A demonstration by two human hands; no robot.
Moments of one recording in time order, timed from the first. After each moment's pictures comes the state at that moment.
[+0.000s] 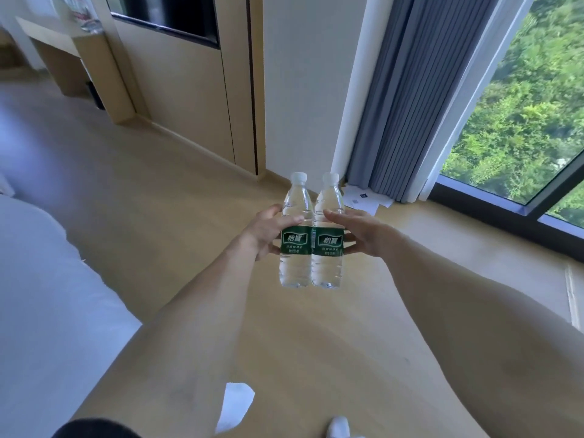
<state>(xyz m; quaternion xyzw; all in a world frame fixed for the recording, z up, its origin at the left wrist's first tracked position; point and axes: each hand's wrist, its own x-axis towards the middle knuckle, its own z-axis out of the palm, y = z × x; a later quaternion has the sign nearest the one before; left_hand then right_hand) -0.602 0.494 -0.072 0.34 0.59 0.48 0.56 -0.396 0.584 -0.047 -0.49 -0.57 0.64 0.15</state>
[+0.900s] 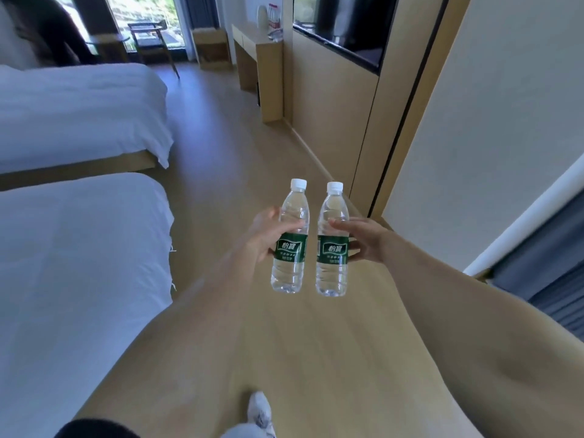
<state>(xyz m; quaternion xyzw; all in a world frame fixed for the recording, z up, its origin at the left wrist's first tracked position) -0.893 0.736 -0.070 0.13 0.71 0.59 0.36 -0.769 0.934 -0.071 -0.32 -0.65 0.68 -0.05</state>
